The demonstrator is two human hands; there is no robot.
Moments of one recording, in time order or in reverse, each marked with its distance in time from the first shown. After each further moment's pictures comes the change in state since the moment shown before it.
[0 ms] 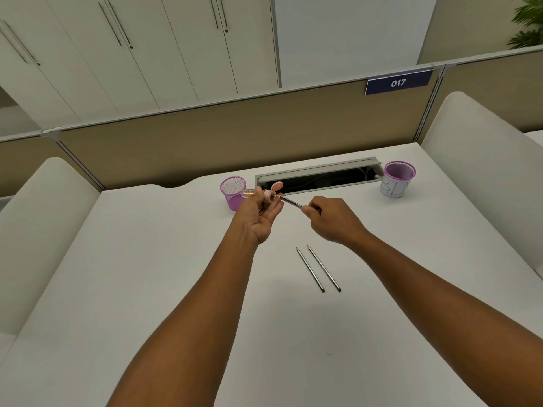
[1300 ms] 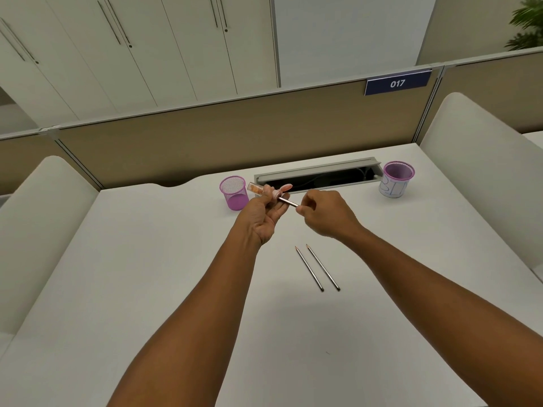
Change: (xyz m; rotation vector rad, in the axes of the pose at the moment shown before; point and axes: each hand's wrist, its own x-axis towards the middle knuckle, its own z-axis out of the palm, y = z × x) left_hand 0.006 -0.006 0.001 0.063 -0.113 0.008; right_hand 0.001 -0.017 -0.004 -0.011 0.031 0.018
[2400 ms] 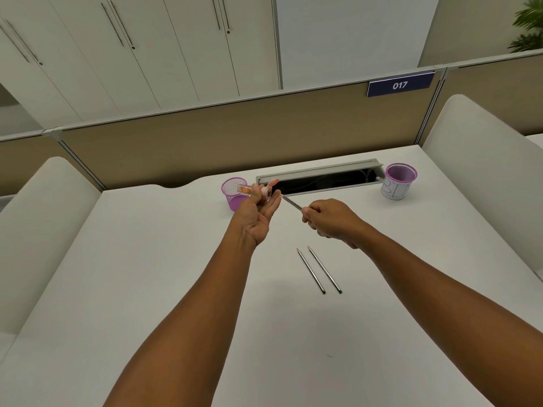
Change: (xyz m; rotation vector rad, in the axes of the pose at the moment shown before) left_hand 0.001 0.010 -0.007 -0.103 0.038 0.072; right_hand -0.002 0.006 -0.006 0.310 -0.211 0.120
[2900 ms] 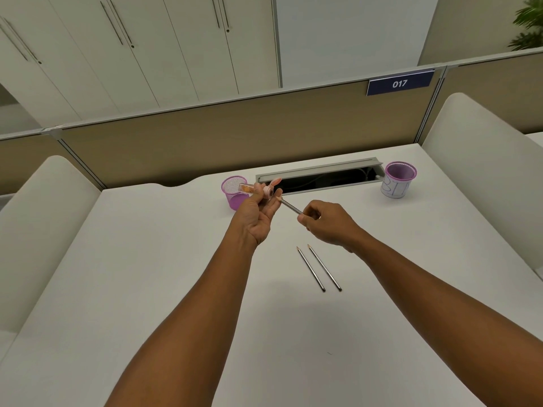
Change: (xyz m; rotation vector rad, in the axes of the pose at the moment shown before) left_hand -0.007 -0.001 0.001 -0.024 0.012 -0.020; right_hand 0.002 0.015 0.014 -0.133 0.067 -0.085
